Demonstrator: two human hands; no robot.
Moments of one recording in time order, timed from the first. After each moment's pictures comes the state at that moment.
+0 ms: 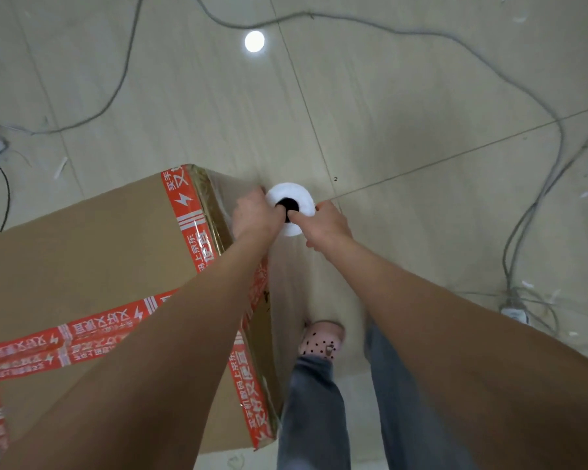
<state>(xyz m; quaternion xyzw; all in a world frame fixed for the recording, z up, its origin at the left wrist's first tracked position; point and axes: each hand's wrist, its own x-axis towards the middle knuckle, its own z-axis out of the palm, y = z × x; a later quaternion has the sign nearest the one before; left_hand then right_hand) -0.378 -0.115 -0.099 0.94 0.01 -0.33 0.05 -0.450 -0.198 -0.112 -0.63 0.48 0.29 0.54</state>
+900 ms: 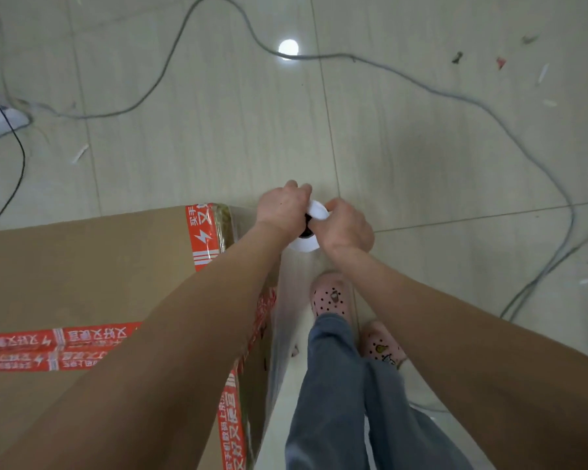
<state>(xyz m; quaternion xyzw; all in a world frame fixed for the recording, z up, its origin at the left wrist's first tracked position) -0.309 -0.162 -0.088 0.91 -0.27 -0.30 -0.09 -0.374 -0.238 -0.102 -0.79 0.41 0.26 0.37</state>
